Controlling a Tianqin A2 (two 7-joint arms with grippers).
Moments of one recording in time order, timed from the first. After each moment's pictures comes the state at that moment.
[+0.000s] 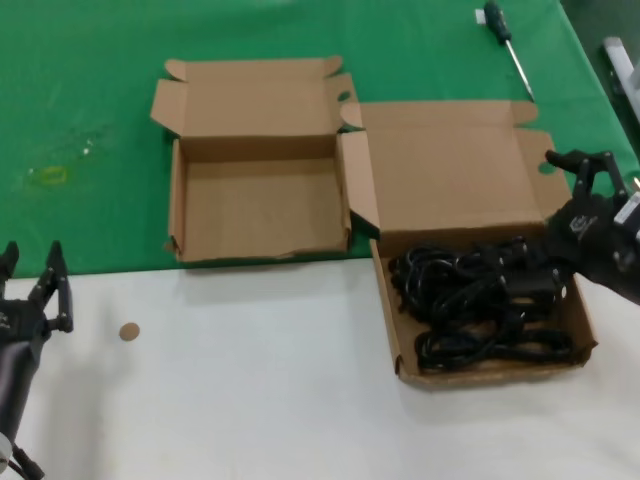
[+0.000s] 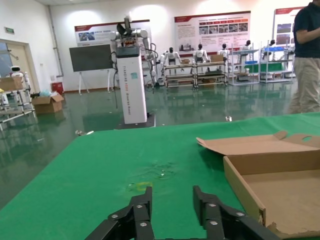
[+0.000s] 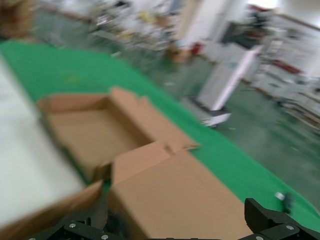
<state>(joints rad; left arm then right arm) 0.00 -0.30 1.60 -1.60 -1.80 0.00 0.00 0.14 0.99 -1.86 1.68 1.98 -0.18 0.01</state>
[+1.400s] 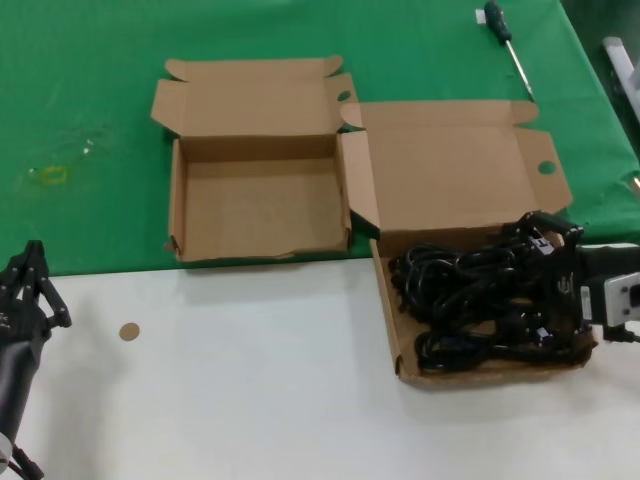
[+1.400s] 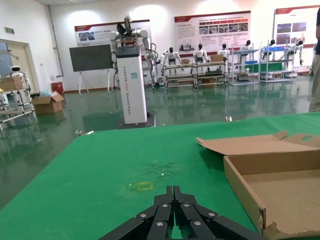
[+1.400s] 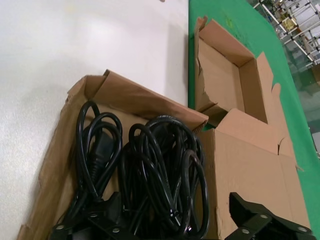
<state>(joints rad) 0.00 -0.30 1.60 -1.60 -1.80 0.00 0.00 0.45 0.90 -1.89 1.36 1.64 -0.83 -0.51</state>
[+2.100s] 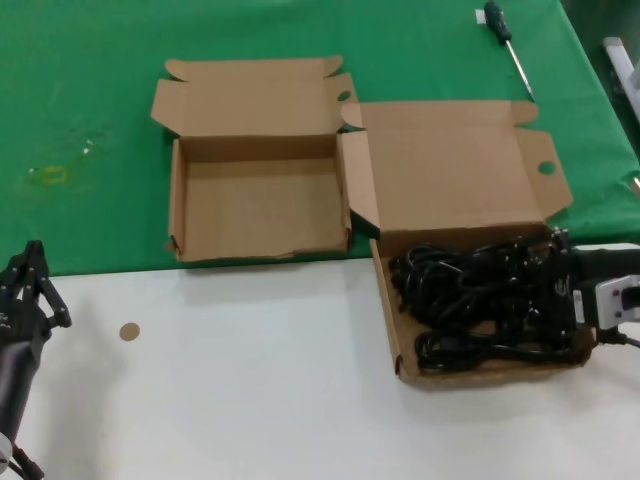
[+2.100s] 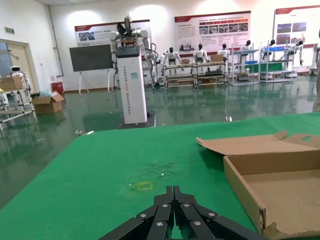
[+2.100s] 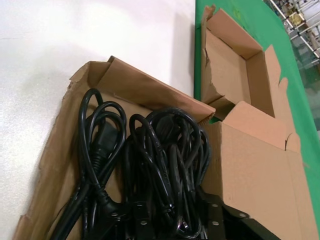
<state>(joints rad) 0.00 -0.30 1.60 -1.60 -1.80 0.00 0.00 0.46 0.87 -1.90 1.33 1.58 -0.83 -0.52</state>
